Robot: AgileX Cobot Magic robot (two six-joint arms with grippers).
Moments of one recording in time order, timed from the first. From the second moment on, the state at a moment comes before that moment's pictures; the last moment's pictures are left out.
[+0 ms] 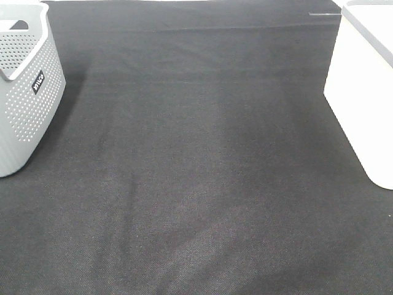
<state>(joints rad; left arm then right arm) 0.02 -0.01 -0.50 -0.02 1.05 0.07 -0.03 1.44 -1.55 0.04 1.21 0.02</state>
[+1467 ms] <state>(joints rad) 0.02 -0.01 -0.50 -0.01 1.05 0.07 -0.03 0.00 -0.46 -0.04 1.11 0.01</state>
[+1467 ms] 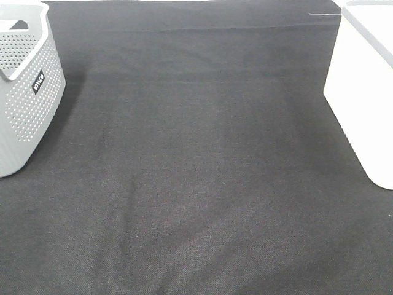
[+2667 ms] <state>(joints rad) 0.02 -0.01 -0.50 -0.01 1.05 0.07 -0.03 0.00 -0.46 -0.03 1.11 0.01</state>
